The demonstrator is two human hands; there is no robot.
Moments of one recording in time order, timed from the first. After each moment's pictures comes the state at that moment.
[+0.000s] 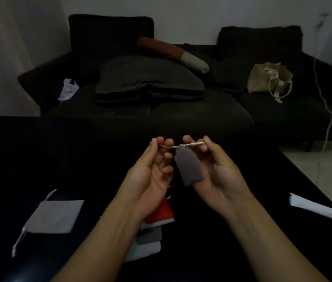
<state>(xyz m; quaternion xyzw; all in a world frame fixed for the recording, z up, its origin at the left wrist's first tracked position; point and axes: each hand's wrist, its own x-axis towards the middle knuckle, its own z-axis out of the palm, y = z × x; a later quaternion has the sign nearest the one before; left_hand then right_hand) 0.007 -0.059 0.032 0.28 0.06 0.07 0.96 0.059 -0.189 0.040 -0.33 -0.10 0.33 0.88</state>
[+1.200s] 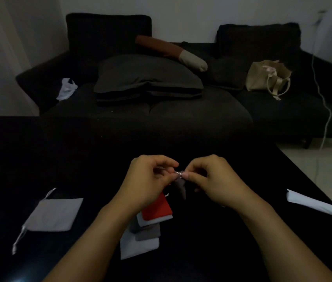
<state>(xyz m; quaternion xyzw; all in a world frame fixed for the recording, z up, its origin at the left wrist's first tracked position) 0.000 -0.047 0.016 0.87 0.01 0.19 0.46 0.076 -0.218 0.024 -0.86 -0.33 0.06 0.39</state>
